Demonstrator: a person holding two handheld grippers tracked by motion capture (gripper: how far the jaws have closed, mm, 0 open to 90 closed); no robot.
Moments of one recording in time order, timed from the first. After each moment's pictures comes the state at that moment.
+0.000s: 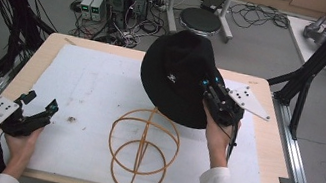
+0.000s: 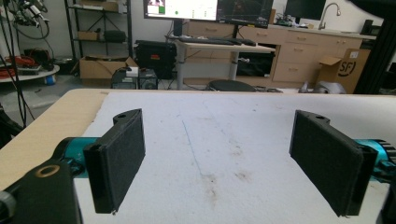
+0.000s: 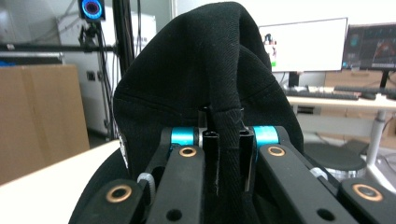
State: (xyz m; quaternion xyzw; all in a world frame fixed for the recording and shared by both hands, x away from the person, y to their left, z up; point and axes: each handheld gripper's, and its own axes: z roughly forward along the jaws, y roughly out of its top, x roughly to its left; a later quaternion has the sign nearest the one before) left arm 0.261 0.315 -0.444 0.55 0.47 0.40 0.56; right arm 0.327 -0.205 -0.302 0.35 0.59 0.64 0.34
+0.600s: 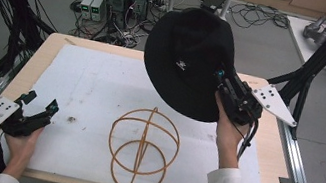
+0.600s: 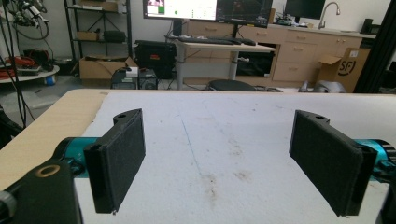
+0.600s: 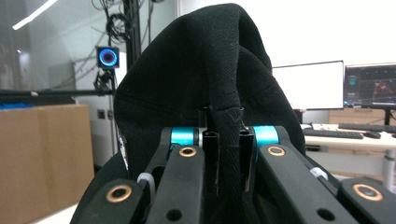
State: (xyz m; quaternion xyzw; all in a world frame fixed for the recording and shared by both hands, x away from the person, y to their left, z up) left arm 0.261 0.315 -0.444 0.55 0.47 0.40 0.56; right arm 0.304 -0.219 -0.257 0.31 0.54 0.70 0.35
